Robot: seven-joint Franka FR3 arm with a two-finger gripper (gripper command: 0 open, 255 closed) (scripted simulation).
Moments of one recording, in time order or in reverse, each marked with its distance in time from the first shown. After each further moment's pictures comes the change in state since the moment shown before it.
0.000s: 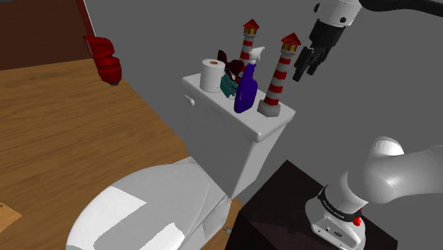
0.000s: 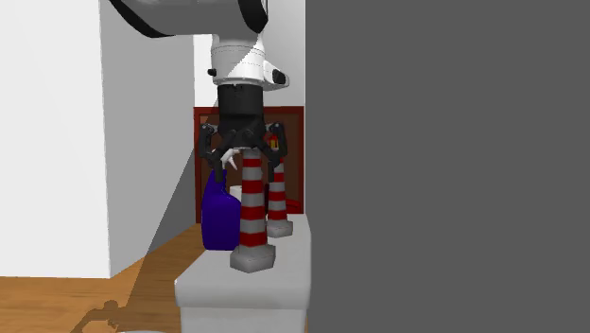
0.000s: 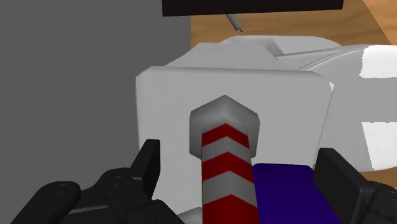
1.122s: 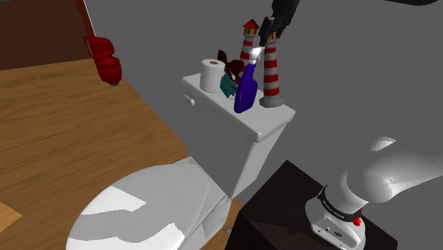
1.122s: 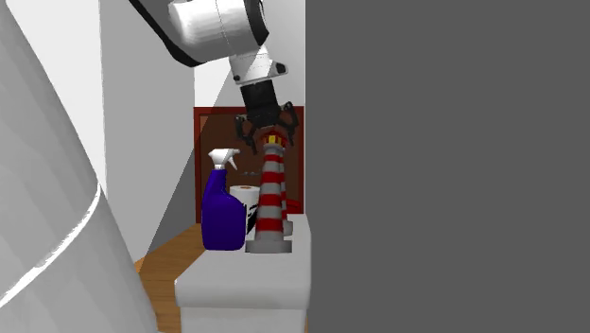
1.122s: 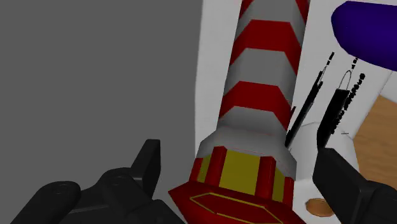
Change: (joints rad) arm -0.024 0.409 0.044 0.357 -0.191 0.248 -0.051
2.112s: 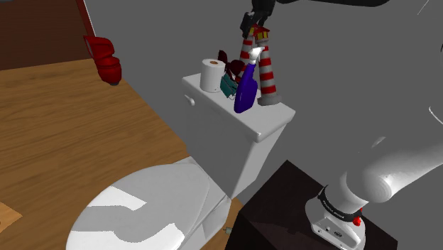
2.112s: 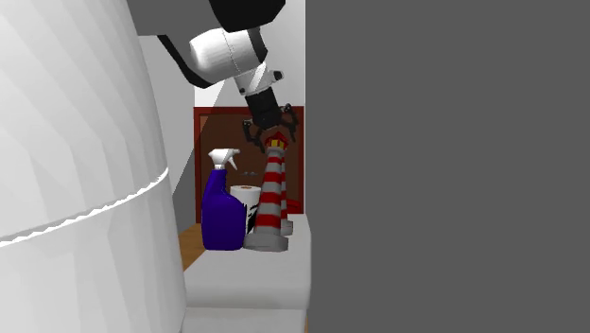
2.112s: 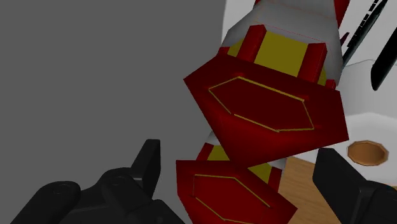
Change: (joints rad) arm -0.011 0.198 0.029 0.157 -0.114 0.131 0.017
